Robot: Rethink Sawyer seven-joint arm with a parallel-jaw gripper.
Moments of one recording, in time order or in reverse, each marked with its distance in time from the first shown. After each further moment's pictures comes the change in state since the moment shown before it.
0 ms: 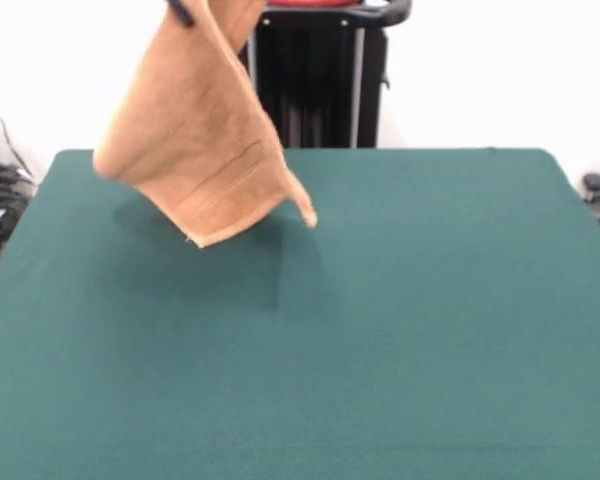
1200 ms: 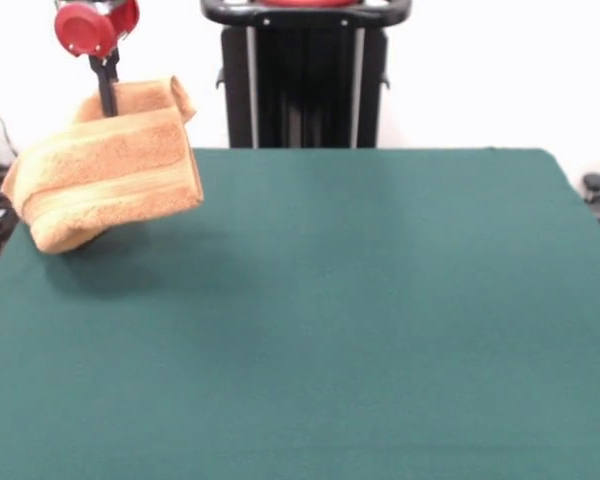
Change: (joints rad) arm 0.176 0.325 -0.218 -0.010 0.053 0.446 0.000
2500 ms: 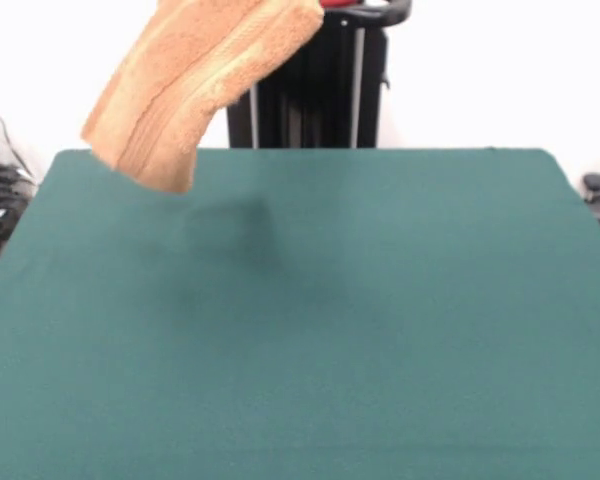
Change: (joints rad) arm -0.072 -0.260 -0.059 0.058 0.179 -0.508 0.000
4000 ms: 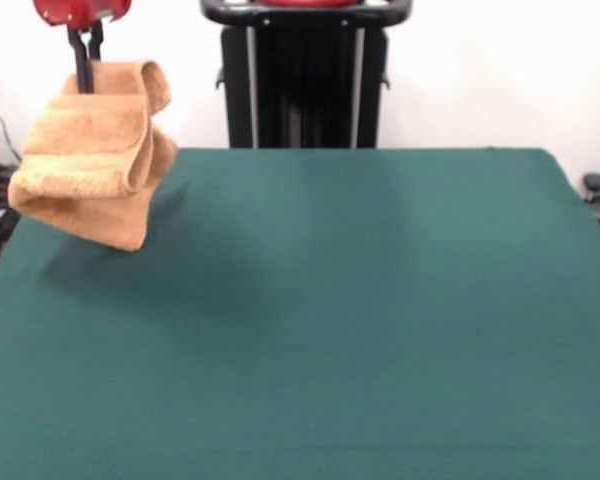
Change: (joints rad) arm 0.030 0.426 -0.226 -0.003 0.204 0.354 -0.019
